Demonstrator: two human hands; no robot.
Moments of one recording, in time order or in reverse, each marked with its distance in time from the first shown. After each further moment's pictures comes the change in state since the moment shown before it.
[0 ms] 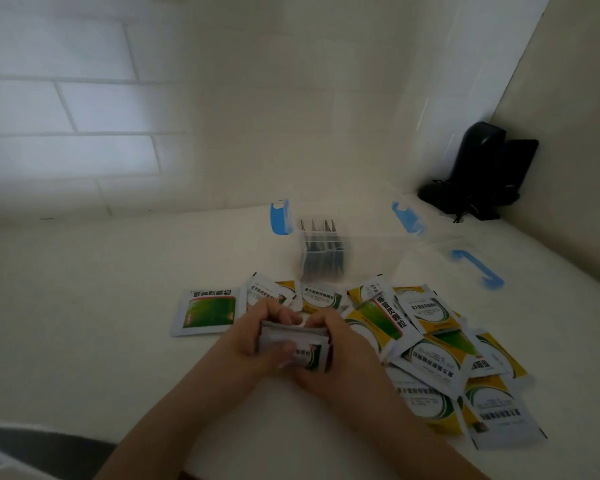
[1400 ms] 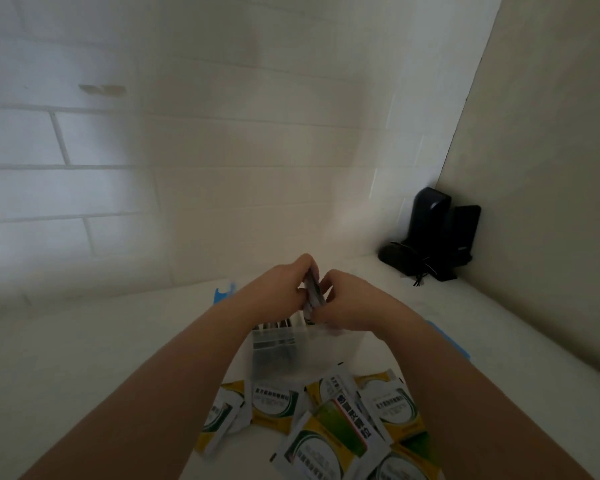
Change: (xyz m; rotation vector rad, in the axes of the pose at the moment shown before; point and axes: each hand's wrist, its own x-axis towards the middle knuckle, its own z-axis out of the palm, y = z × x) left_hand 0.221 0.044 0.015 0.671 -0.214 0.067; right_hand 0.159 0.000 -0.125 -0.333 -0.192 0.343
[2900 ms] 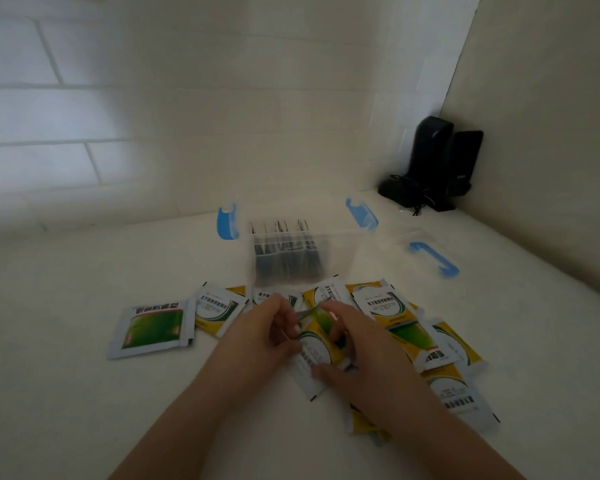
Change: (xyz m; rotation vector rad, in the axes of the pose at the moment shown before) left_hand -0.165 0.017 0.084 -0.232 0.180 -0.191; right_hand -0.138 0.066 0.114 -0.030 0.309 -0.284
